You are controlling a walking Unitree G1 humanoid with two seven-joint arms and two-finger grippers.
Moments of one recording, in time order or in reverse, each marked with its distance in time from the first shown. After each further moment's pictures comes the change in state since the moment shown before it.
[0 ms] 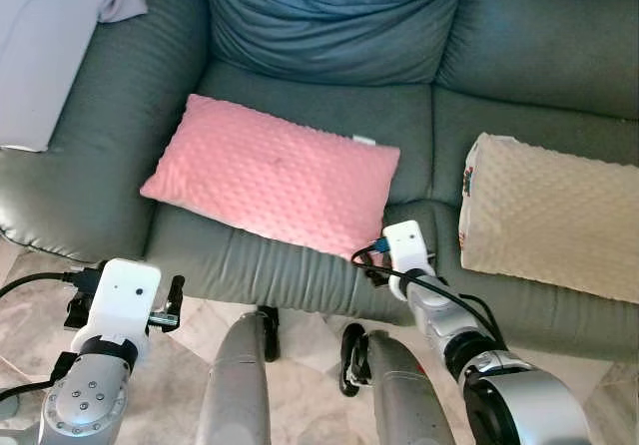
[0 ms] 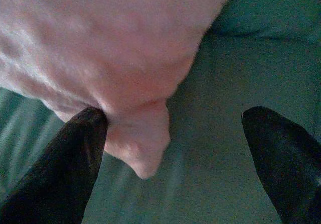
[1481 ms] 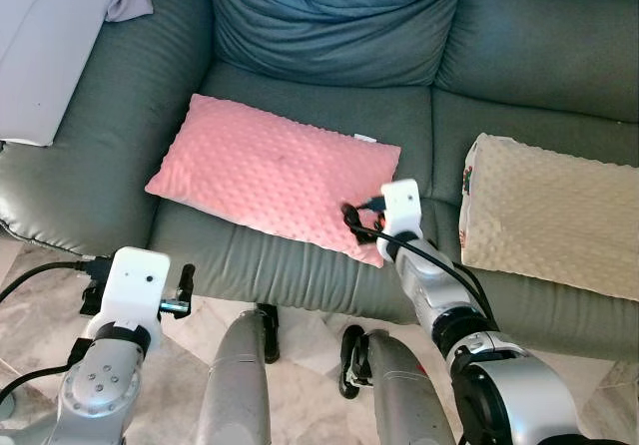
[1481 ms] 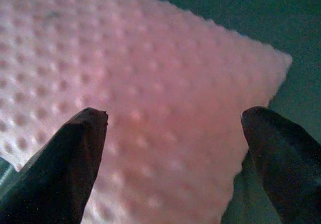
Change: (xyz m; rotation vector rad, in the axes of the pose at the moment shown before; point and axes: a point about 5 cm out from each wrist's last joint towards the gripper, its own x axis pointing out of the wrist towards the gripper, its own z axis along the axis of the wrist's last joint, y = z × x) left arm 0.013 -0.008 0.006 -0.042 -0.025 -0.010; right arm 0.007 0.013 0.069 0.099 -0.299 0.116
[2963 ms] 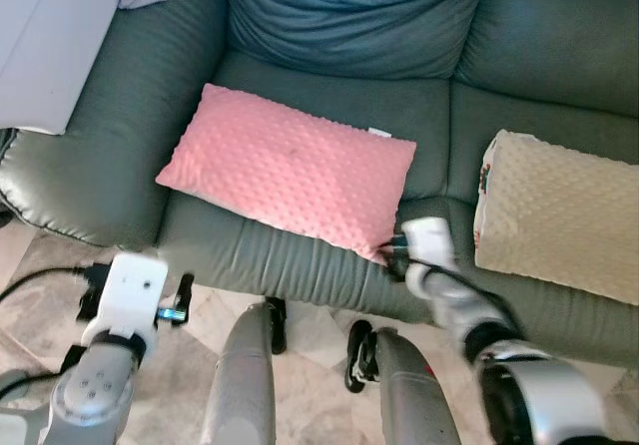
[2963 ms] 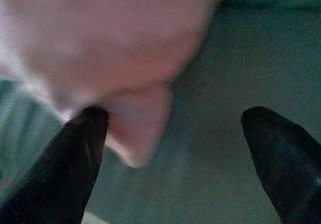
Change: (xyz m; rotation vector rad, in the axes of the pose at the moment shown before) left arm -0.003 0.001 0.003 0.005 0.008 -0.028; right arm -0.028 -0.032 -0.059 -0.059 0.371 -0.096
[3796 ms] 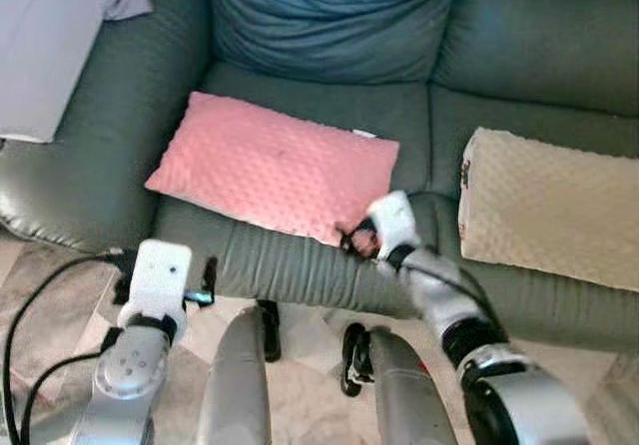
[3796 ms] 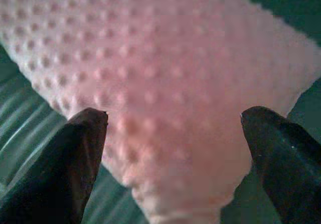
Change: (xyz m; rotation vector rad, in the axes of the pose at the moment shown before) left arm 0.017 -0.022 -0.004 -0.072 -0.027 -0.032; right arm -0.004 0.030 0.051 -0.114 -0.346 0.214
